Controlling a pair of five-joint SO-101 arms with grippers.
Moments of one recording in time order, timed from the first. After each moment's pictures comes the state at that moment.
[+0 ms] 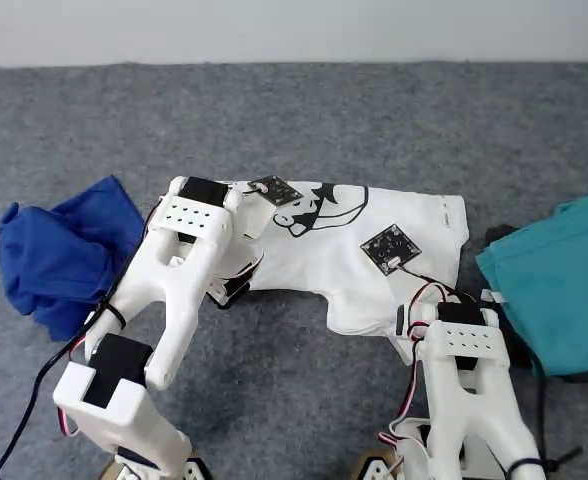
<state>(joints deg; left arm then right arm) 12.7 9.6 10.9 92.6 -16.2 2.2 -34.1 66.8 49.3 37.5</state>
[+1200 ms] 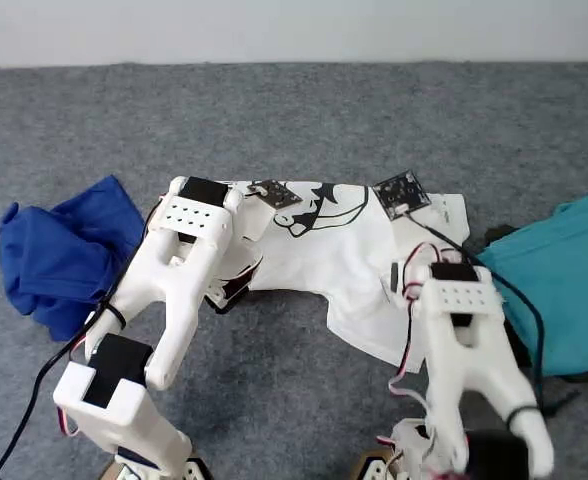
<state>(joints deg) 12.7 9.6 10.9 94.7 -16.2 -0.5 -17.8 49.3 41.8 23.7</state>
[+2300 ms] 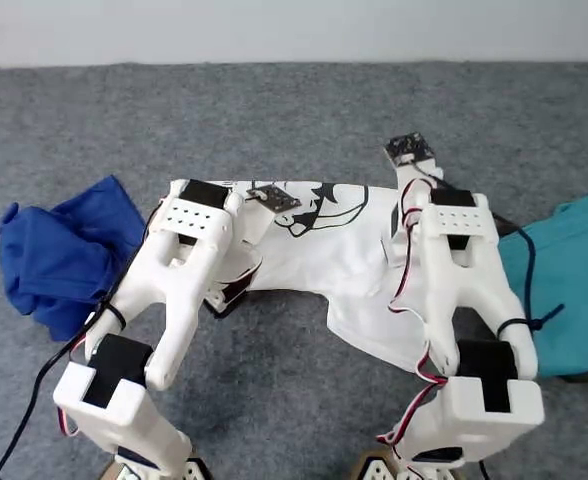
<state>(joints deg) 12.7 9.6 13.0 94.8 -16.2 -0.4 5.5 17.4 60.7 16.1</state>
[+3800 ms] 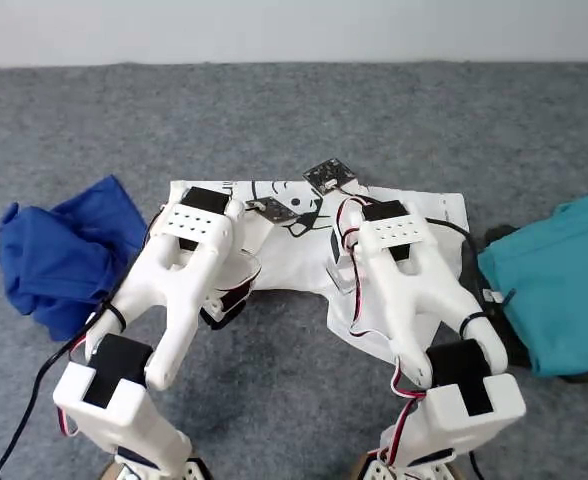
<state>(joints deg) 12.7 9.5 15.4 94.9 -16.2 -15.1 5.5 22.9 61.3 17.7</state>
